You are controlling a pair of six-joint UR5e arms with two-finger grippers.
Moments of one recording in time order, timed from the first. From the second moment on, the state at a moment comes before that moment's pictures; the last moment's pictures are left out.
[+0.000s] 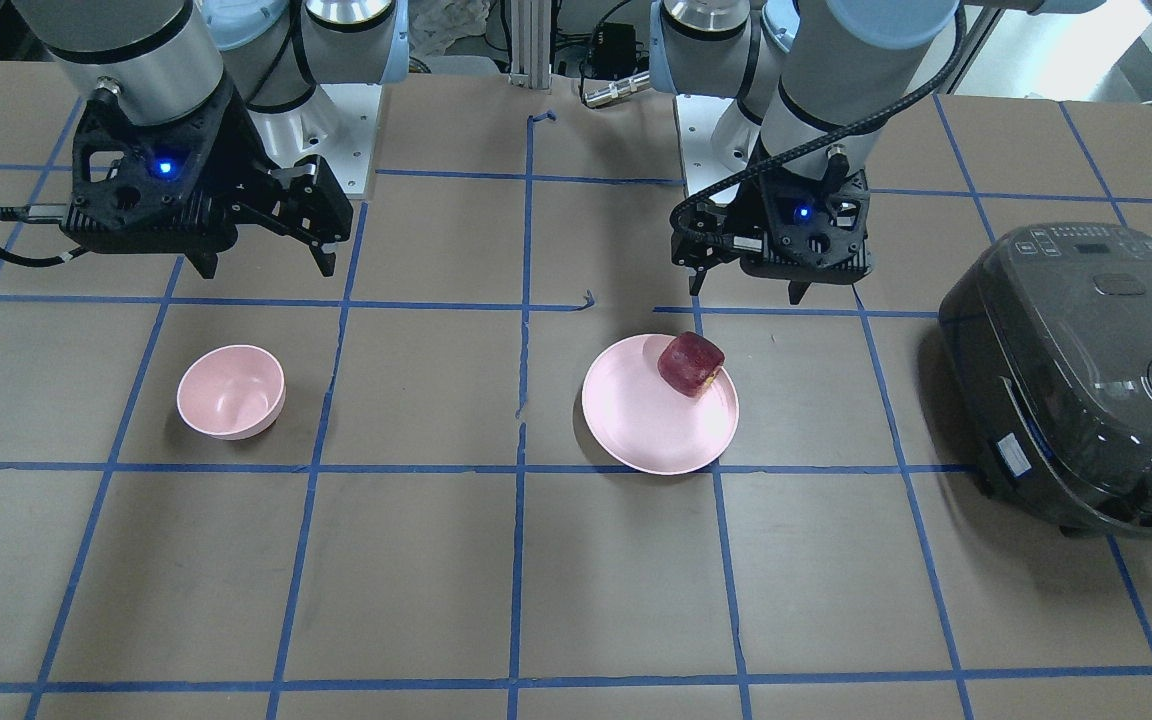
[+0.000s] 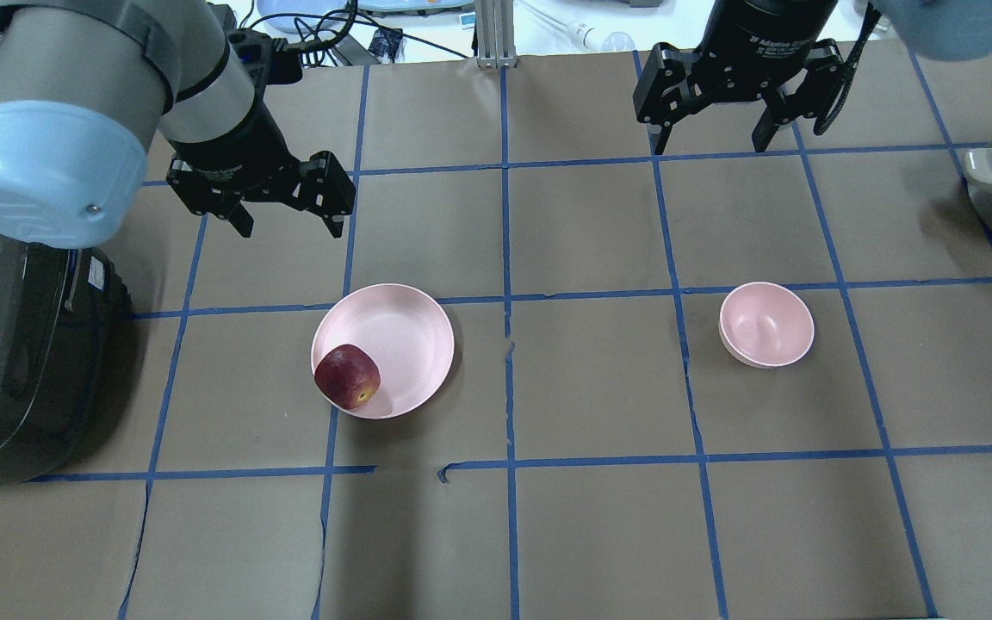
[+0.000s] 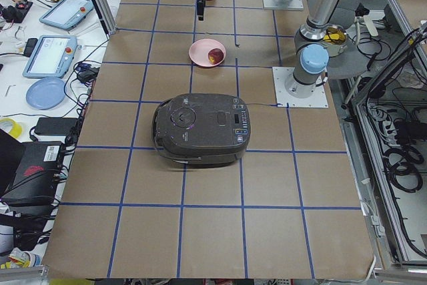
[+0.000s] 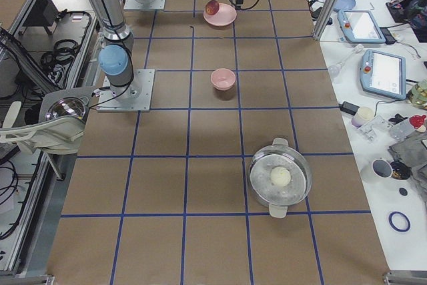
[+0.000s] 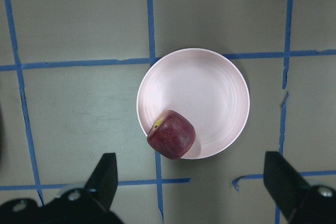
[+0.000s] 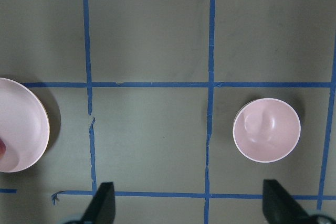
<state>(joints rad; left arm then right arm) -1.65 -1.60 -1.67 -1.45 1.56 0.01 1.63 -1.47 1.38 -1.49 -1.52 0.05</state>
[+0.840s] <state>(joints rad) -1.66 -1.63 -2.04 -1.06 1.57 0.12 1.33 -1.47 1.61 -1.56 -1.58 -0.19</state>
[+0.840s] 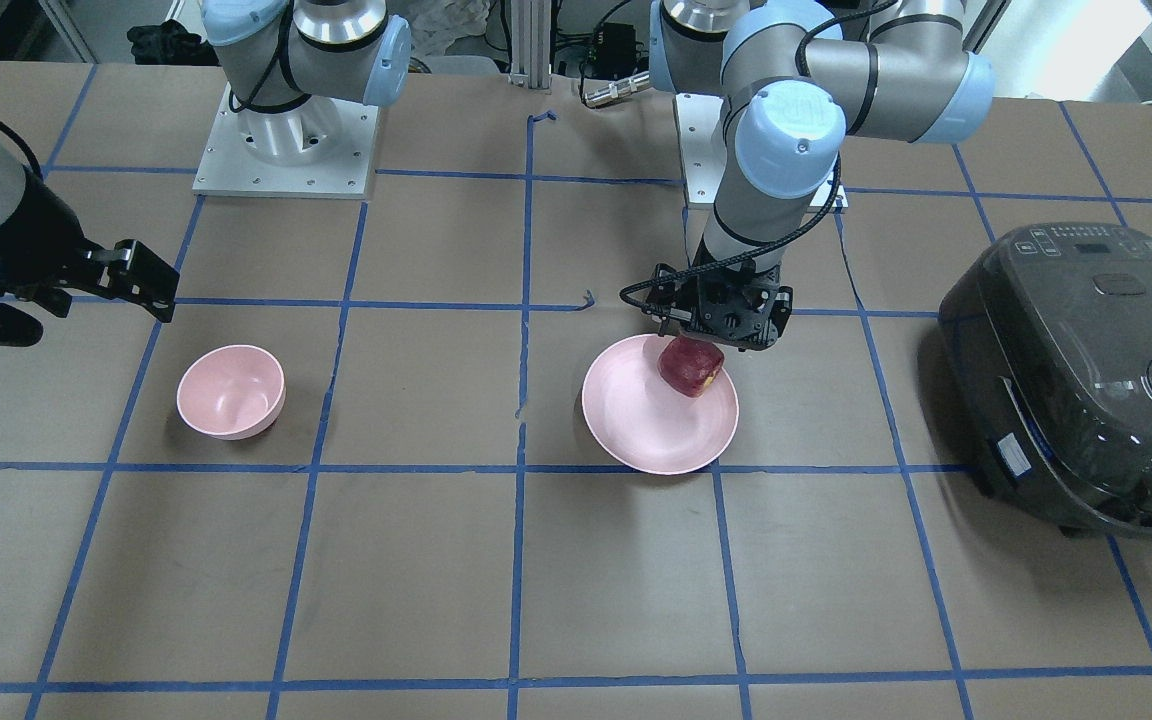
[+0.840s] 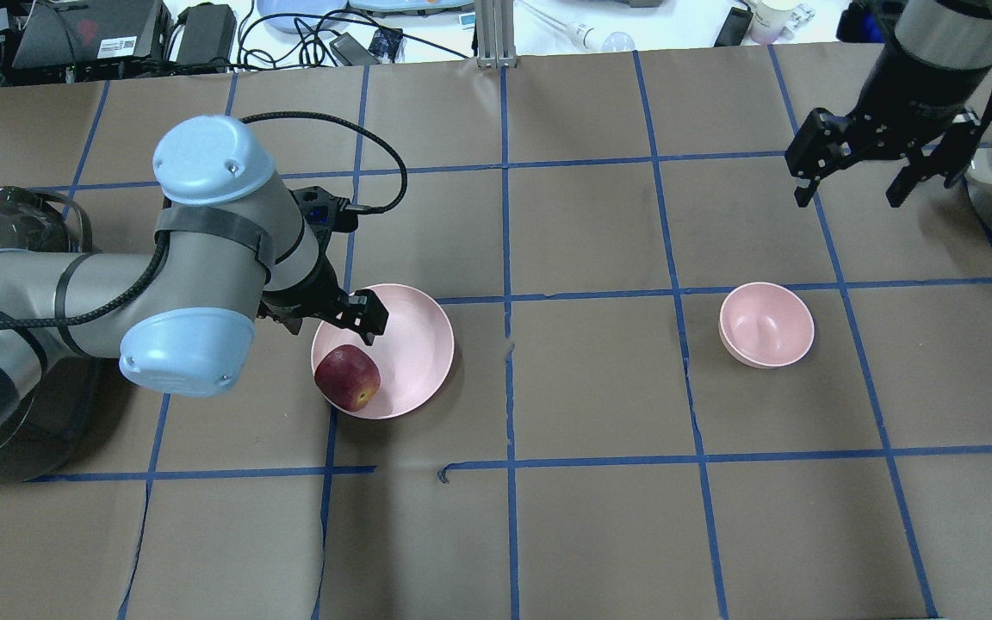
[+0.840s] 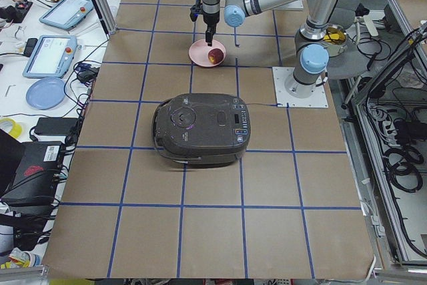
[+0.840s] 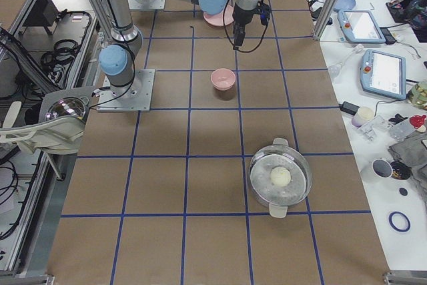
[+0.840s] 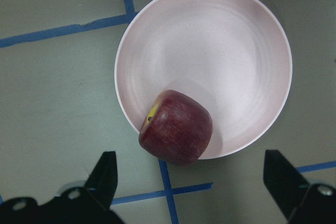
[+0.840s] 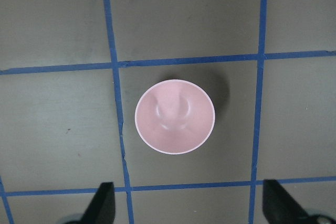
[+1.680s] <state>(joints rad) -1.70 -1.73 -2.12 -0.86 1.67 0.17 1.24 -1.43 2.20 -2.28 -1.58 -0.28</state>
